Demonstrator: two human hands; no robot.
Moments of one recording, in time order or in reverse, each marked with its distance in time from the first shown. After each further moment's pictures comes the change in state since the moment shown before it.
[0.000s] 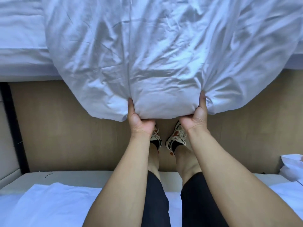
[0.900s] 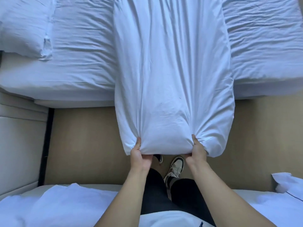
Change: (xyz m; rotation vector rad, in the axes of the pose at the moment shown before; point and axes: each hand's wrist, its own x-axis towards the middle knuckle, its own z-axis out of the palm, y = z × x) left_hand -0.269 -0.006 -0.074 0.166 0.000 0.073; right_hand -0.260 -0.014 -0.079 -0.229 0.273 -0.077
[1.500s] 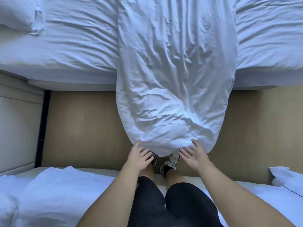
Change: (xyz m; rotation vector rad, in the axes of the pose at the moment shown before) left_hand 0.041 -0.028 -0.078 0.324 0.252 -0.318; right_hand 0.057 0.019 -0.073 -0.210 -0.068 0.268
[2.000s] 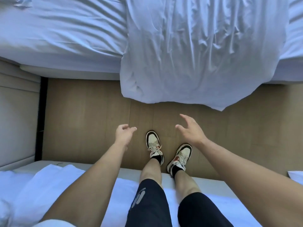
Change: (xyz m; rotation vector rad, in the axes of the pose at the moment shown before) left_hand 0.093 0.129 -0.027 0.703 0.379 0.496; right_hand 0.085 -0.011 0.116 -1.517 -0.141 -0.653
